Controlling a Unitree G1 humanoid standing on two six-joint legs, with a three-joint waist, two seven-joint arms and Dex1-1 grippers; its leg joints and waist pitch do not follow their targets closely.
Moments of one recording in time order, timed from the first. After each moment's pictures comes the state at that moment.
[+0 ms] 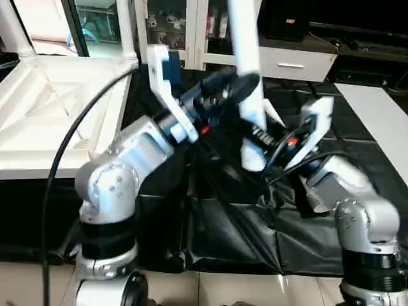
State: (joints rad) left arm -0.66 -0.03 0.18 -0.25 -0.77 0.87 -0.47; right arm -0.35 -0.18 -0.10 -0.19 0.46 0.54 0.67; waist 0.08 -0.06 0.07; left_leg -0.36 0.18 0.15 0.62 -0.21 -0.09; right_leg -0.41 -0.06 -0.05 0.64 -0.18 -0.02
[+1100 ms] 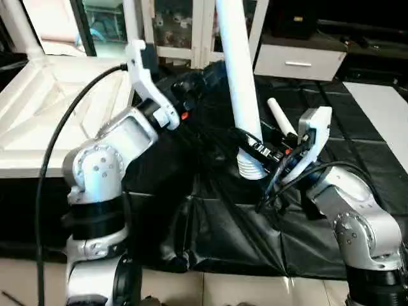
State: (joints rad) left arm -0.74 0.03 0.27 -0.06 -0.75 0.87 -0.28; right arm -0.29 -0.22 -0.04 -0.26 0.46 0.46 0.68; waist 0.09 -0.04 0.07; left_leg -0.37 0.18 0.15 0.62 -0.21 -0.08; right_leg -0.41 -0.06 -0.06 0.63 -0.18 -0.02
